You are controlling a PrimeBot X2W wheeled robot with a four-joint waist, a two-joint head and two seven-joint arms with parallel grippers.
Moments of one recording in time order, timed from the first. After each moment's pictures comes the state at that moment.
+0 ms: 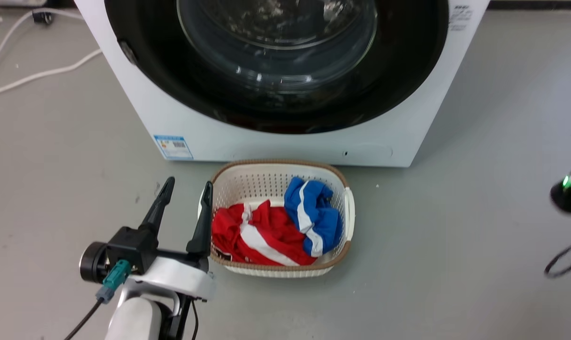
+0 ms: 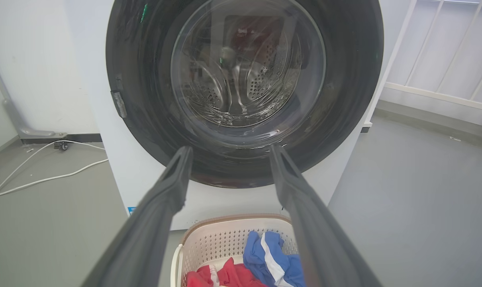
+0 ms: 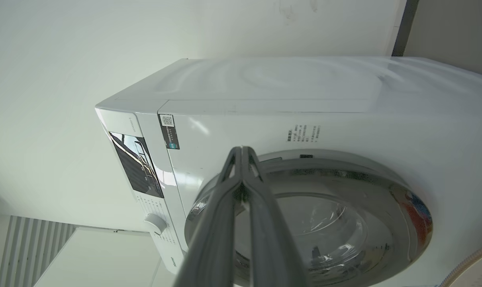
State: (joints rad) left arm -0.18 0.09 -0.10 0.18 -0.16 -0.13 -0.26; right arm -0.58 -0.25 -0.25 0.55 1.73 0.13 0.13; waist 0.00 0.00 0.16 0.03
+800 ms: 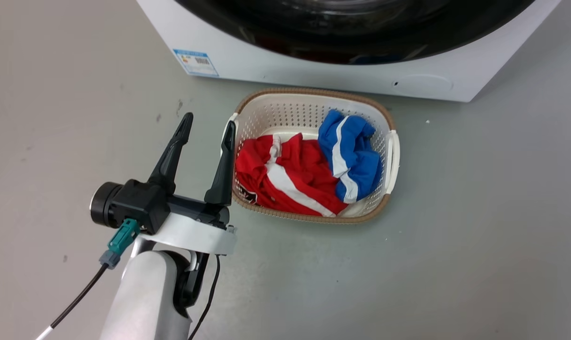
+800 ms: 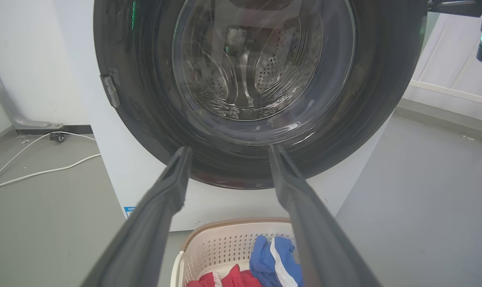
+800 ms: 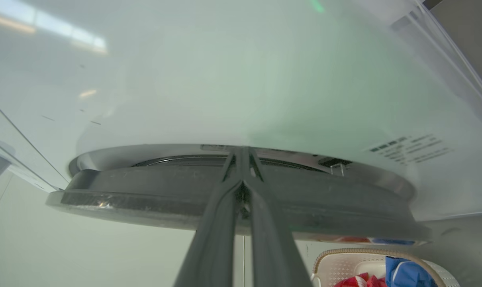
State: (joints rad) left arm -0.33 0.06 -0.15 0.09 -0.17 -0.13 -0.26; right arm -1.48 -0.40 0.20 1.17 1.42 0.13 0.41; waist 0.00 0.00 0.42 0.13
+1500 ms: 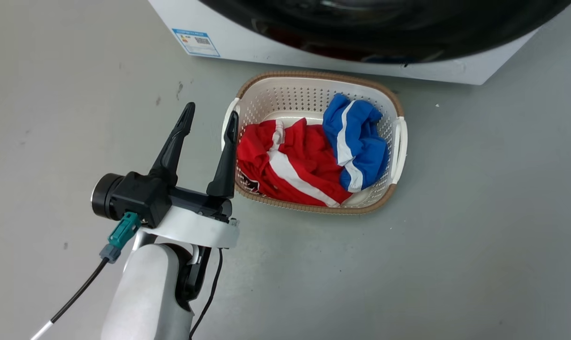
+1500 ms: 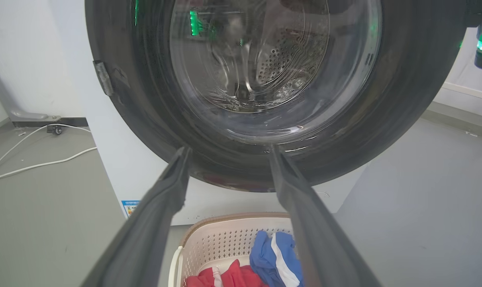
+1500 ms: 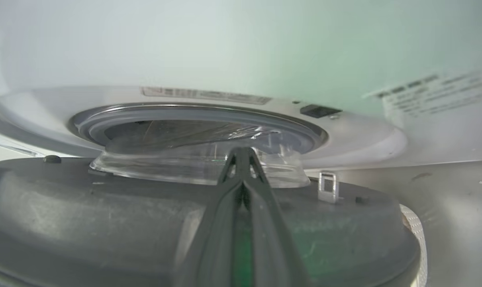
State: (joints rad) left arm -0.36 0.05 -0.15 0.09 -0.17 -0.13 -0.26; right arm -1.56 -0.40 0.26 1.21 1.38 0.13 0.66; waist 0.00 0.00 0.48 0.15
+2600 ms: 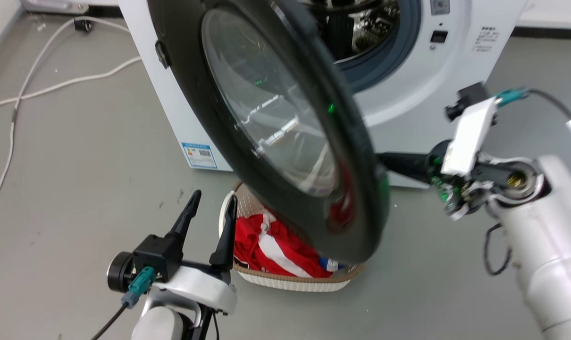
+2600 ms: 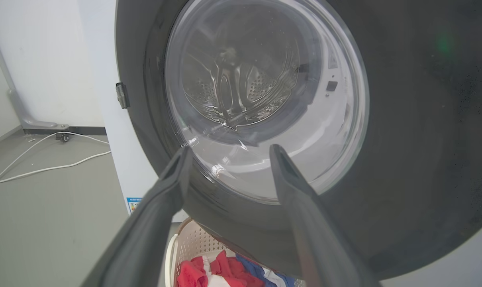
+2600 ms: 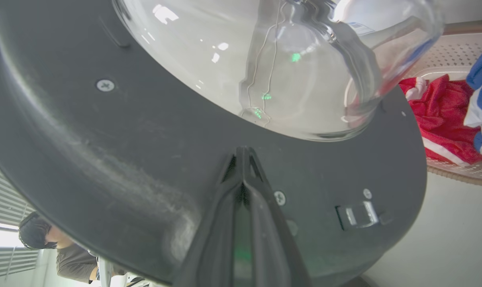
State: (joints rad) left arm -0.17 0.06 -0.16 0.21 -0.19 -0.13 -0.26; right arm -0.79 -0.22 0.32 0.67 1.49 0.13 0.91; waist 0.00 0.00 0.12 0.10
